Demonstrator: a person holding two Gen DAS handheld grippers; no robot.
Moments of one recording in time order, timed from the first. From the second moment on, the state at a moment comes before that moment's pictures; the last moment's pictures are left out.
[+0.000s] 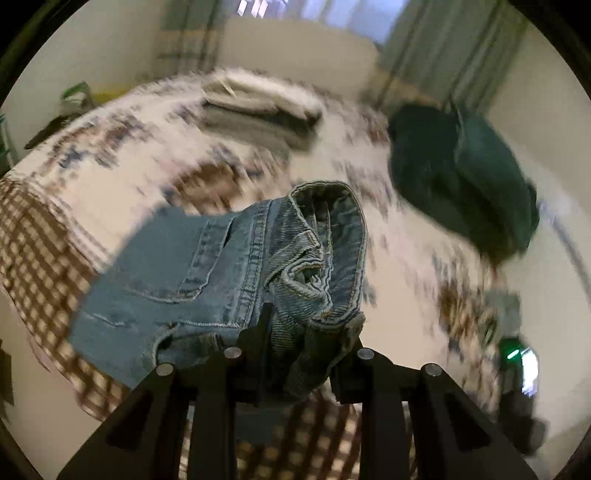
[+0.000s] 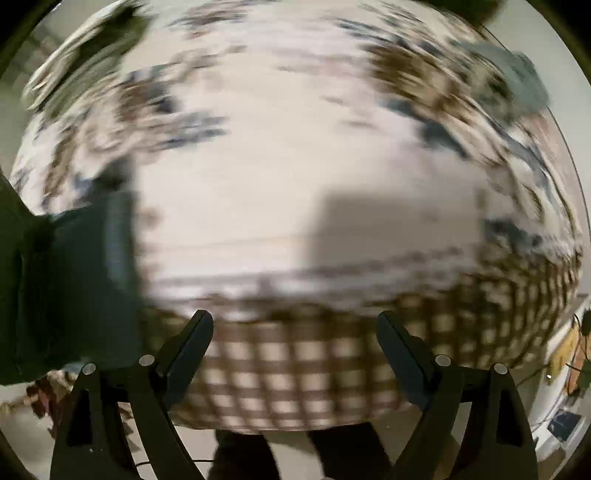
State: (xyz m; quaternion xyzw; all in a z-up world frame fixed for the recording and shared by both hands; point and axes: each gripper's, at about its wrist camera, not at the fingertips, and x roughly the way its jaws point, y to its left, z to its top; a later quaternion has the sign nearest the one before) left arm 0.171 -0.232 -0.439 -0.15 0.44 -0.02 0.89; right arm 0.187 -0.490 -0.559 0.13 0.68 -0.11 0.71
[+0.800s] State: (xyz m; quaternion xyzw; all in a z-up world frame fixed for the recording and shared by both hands) left arm 0.186 -0.237 -0.435 0.00 0.51 0.07 0.85; right arm 0.200 -0.549 -0.569 0.31 0.63 0.05 0.71
